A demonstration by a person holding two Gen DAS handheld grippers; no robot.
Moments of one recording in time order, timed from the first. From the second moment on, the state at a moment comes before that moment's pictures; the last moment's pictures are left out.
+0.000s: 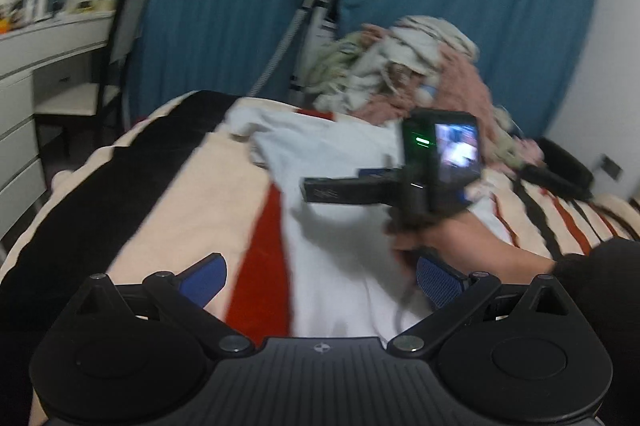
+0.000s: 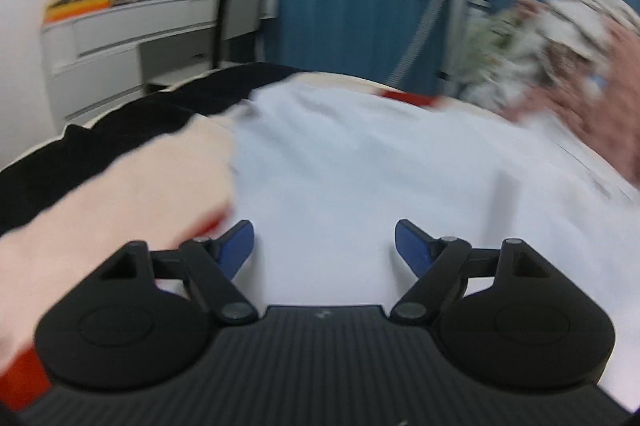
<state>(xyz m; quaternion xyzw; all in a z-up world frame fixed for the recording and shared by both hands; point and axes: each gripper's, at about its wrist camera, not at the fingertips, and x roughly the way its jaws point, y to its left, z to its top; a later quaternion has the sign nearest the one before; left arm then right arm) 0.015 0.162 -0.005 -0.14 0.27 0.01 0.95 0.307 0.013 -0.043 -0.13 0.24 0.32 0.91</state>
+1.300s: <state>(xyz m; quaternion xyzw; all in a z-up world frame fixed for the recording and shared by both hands) 0.086 0.117 -0.050 -0.15 0.28 -0.05 0.95 0.369 -0.223 -0.040 0.10 0.19 0.02 0.98</state>
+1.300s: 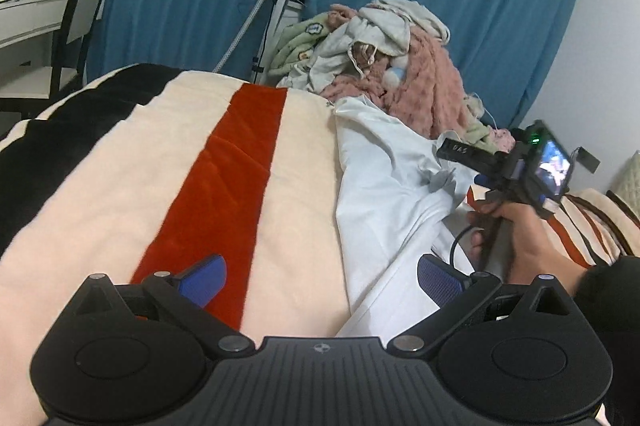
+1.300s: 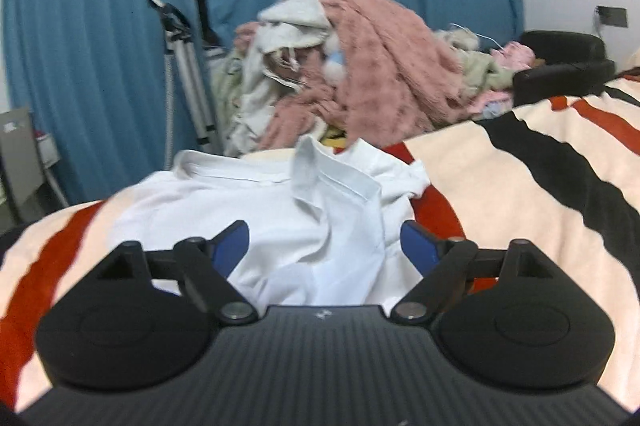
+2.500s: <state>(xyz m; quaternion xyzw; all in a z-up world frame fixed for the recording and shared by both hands) 0.025 0.149 -0.055 -0.22 0.42 0.05 0.88 -0.030 -0.291 0.015 0.19 0.23 0.06 0.95</state>
